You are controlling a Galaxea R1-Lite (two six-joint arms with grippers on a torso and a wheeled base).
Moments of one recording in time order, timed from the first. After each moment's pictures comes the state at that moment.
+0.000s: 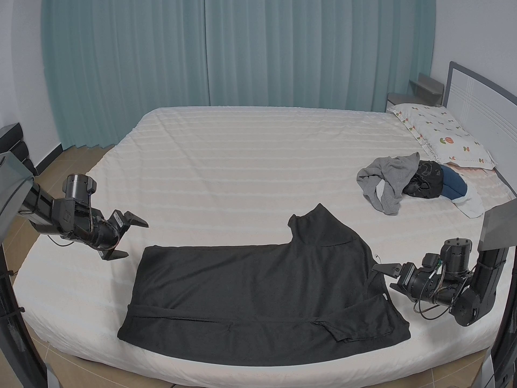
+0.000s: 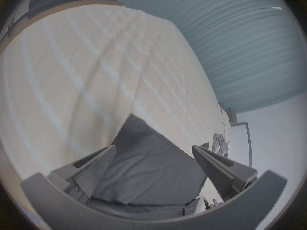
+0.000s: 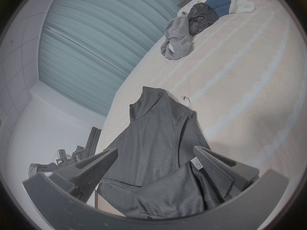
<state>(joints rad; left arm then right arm) 0.13 2.11 -1.11 -0.11 -0.44 -0.73 0.08 2.20 -0.26 -1.41 0.39 0.74</state>
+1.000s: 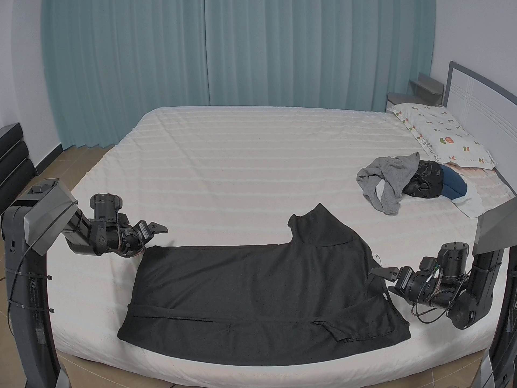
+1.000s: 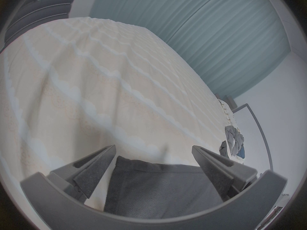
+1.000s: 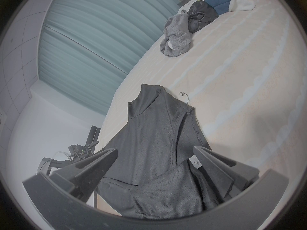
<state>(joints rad) 0.09 2.44 -1.25 -0.47 -0.38 -0.54 0.09 2.24 -0.25 -1.47 0.38 0.73</state>
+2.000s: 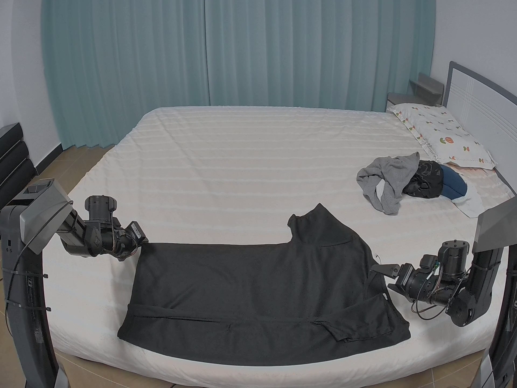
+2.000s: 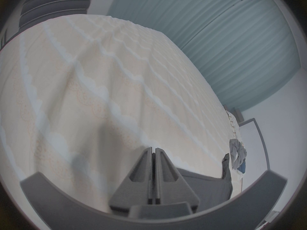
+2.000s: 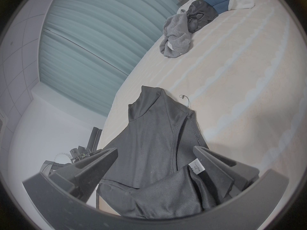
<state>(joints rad) 0.11 2.43 -1.22 -0.47 -0.32 -0.64 0.07 2.26 -0.28 -1.46 0.41 0.74</state>
